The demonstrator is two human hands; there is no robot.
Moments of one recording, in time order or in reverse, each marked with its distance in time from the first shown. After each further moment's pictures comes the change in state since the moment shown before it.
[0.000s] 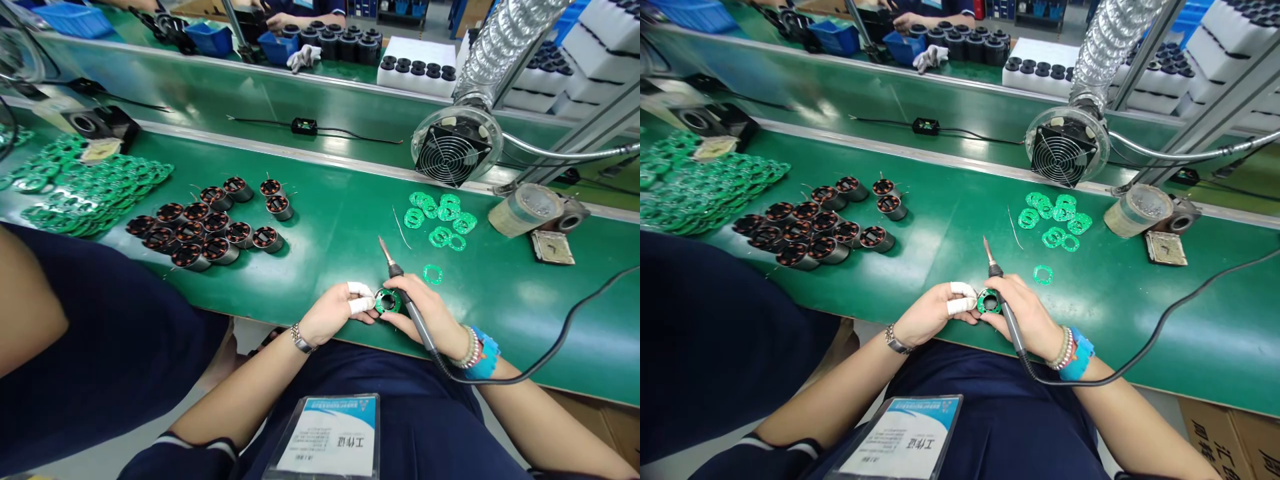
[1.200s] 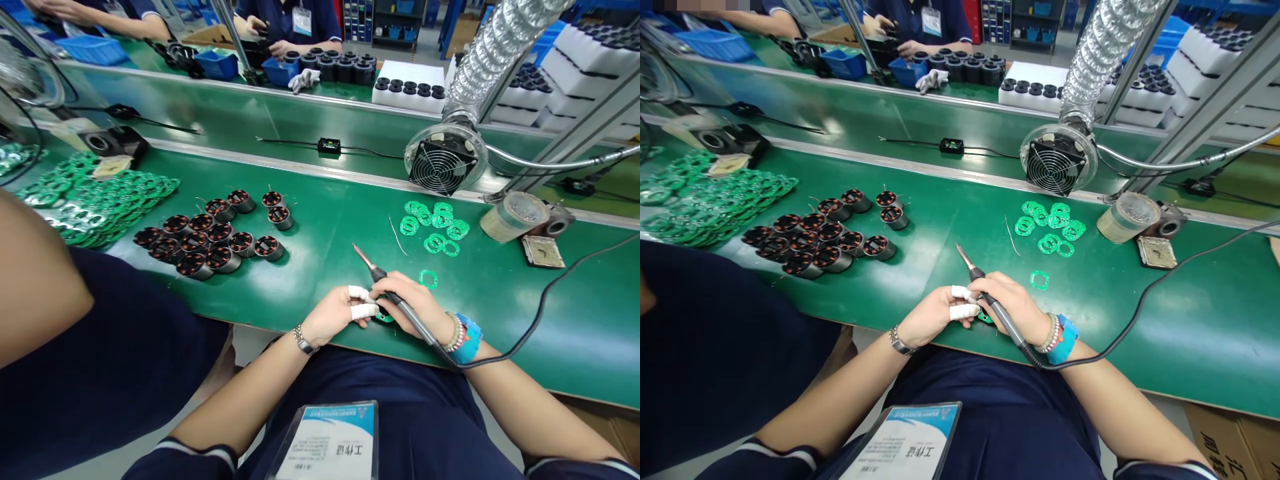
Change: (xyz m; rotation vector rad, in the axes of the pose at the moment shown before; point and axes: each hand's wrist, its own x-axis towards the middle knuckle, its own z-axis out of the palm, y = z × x) left_hand 0.004 0.006 0.005 0.180 0.033 0.050; right_hand 0.021 0.003 0.002 0.111 0.023 -0.170
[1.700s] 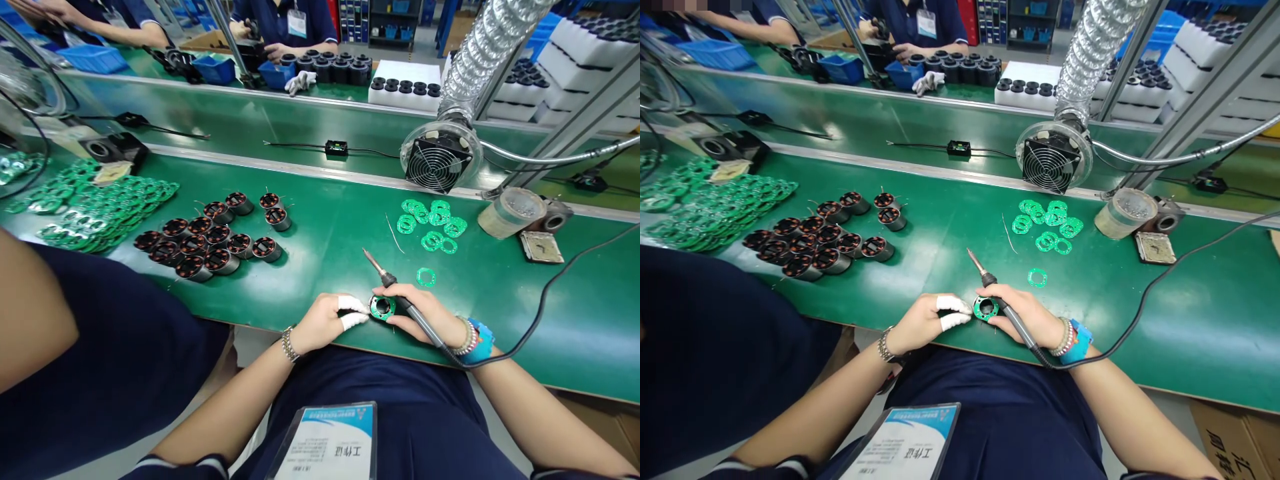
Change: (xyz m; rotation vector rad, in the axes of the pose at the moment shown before) left_hand -0.014 -0.006 -0.019 0.648 -0.026 0.401; right_hand -0.031 0.010 -0.010 0.036 -0.103 0.092
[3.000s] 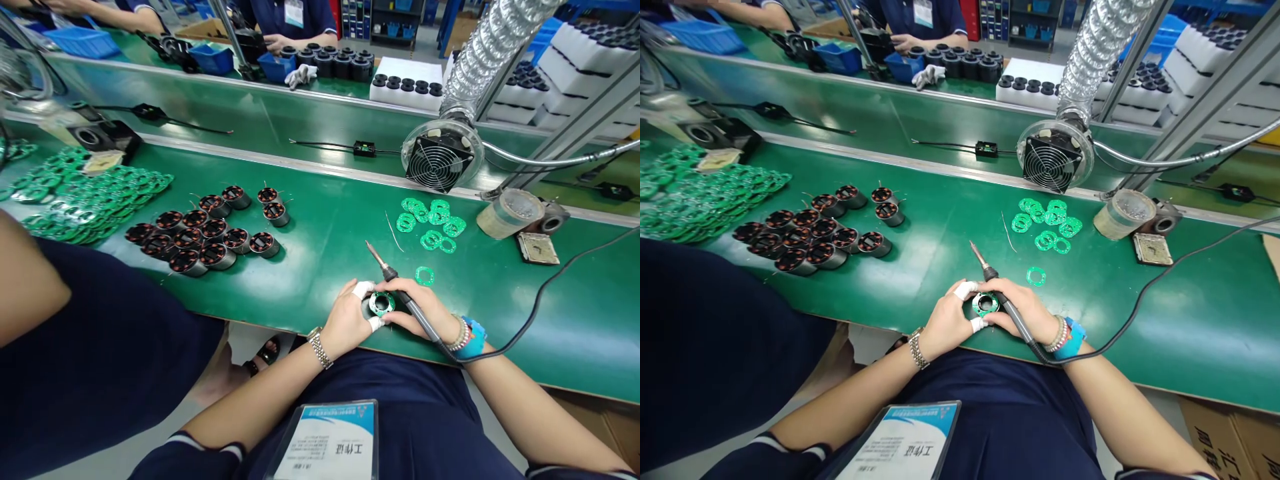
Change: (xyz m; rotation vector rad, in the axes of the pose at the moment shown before) left_hand 0.015 0.010 0.044 0.402 0.261 0.019; right_hand 0.003 0.005 0.003 0.062 0.062 0.001
